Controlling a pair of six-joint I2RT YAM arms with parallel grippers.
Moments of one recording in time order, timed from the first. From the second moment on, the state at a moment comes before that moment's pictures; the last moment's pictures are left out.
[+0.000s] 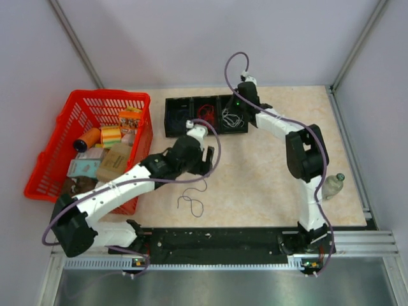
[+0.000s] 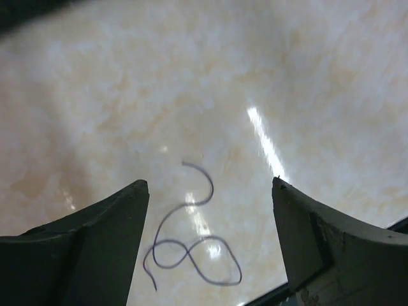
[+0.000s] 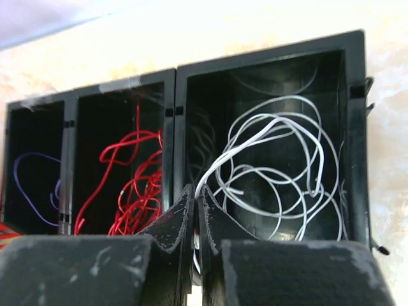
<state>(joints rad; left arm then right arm) -0.77 1.23 1.02 -0.40 -0.20 -0.39 0.42 2.12 1.63 0.02 0.02 0.57</state>
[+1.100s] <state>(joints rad) -0.97 1.54 1.01 -0.95 -0.38 -1.48 0.43 1.46 1.13 -0.43 0.03 0.43</state>
